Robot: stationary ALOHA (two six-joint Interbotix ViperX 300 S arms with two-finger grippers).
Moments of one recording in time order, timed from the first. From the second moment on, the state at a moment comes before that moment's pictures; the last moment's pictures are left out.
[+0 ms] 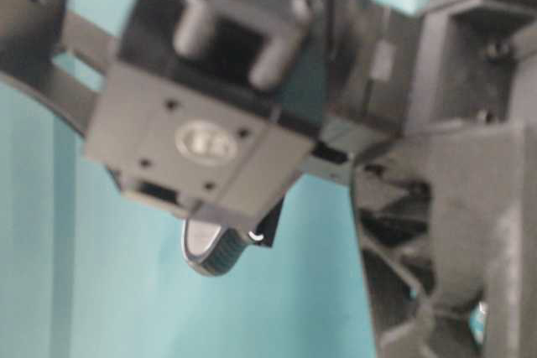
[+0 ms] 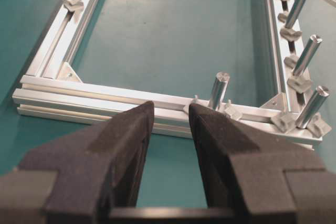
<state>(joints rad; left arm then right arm) 0.14 -1.32 1.43 -0.07 0.17 0.00 0.45 0.48 -0.15 -0.47 1.06 2.16</state>
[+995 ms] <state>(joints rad) 0.14 -1.32 1.43 -0.07 0.17 0.00 0.33 0.48 -0.15 -0.48 1.12 1.98</state>
